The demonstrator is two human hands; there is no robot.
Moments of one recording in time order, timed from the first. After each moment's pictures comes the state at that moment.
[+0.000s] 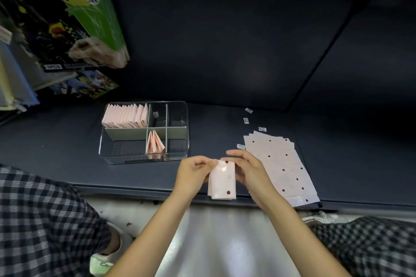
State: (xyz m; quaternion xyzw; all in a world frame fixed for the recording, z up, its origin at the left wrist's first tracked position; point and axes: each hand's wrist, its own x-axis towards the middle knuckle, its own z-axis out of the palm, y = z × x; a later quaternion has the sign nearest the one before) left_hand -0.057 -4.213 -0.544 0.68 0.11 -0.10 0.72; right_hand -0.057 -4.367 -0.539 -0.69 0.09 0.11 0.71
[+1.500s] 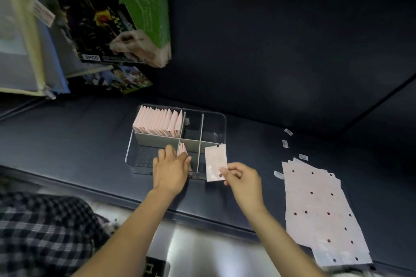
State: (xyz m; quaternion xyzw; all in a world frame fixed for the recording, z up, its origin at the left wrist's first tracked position) left_hand 0.034 -4.077 -0.633 0.98 0.09 0.05 0.14; right_hand 0.015 -4.257 -0.575 -0.84 0.07 0.04 0.53
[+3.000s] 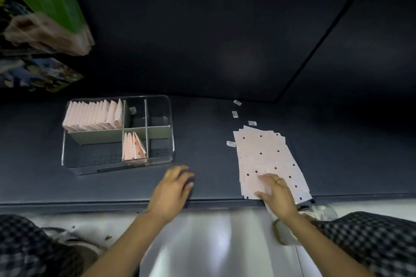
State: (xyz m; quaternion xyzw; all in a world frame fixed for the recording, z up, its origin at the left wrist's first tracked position) left_hand -0.030 -4.174 -0.644 0.93 -0.17 -0.02 0.31; right_hand -0.054 -4.490 -0.658 -0.97 0.11 0.12 0.19
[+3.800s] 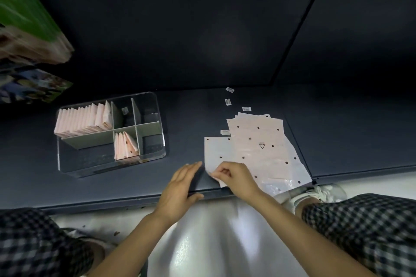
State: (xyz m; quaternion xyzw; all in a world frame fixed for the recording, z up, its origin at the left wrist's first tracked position) left_hand -0.048 -4.208 -0.643 0.91 -0.19 -0.13 0.33; right_hand -0.040 -4.406 -0.636 -0.88 0.01 0.10 0.46
